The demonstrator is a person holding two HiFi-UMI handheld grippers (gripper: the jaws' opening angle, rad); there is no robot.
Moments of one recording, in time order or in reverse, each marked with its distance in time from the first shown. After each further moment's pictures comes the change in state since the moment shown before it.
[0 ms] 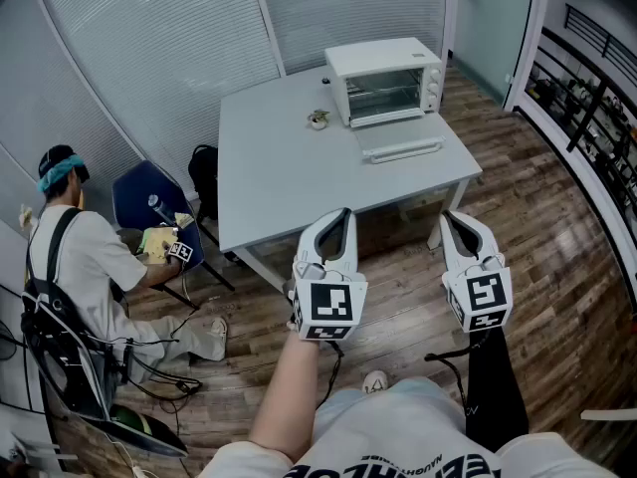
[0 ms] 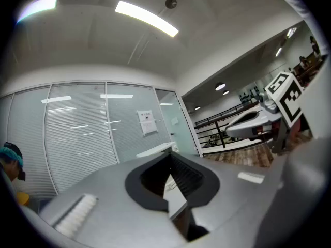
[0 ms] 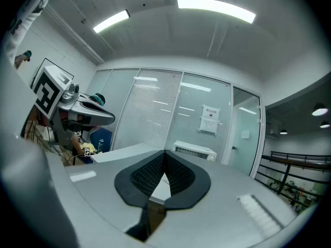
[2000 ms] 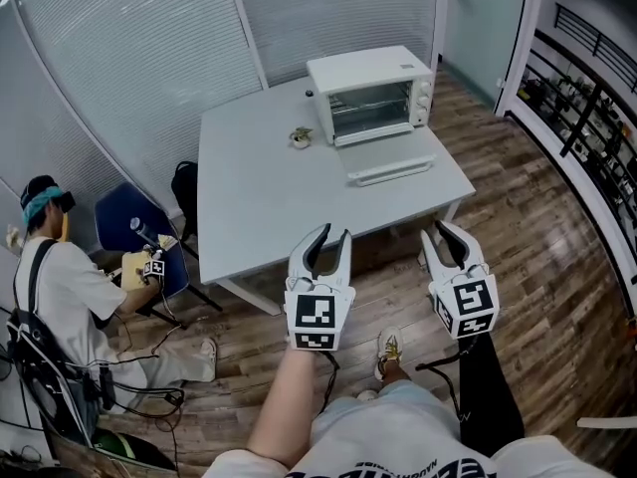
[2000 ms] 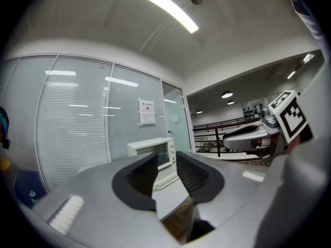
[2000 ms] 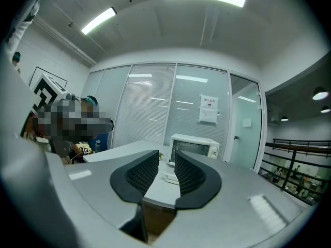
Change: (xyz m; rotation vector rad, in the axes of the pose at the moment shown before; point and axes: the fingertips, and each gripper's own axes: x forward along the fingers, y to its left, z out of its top) left arm 0.082 -0.017 -0.044 -0.187 0.005 -0.060; right arm 0.060 -0.040 -0.057 0.095 0.041 0.010
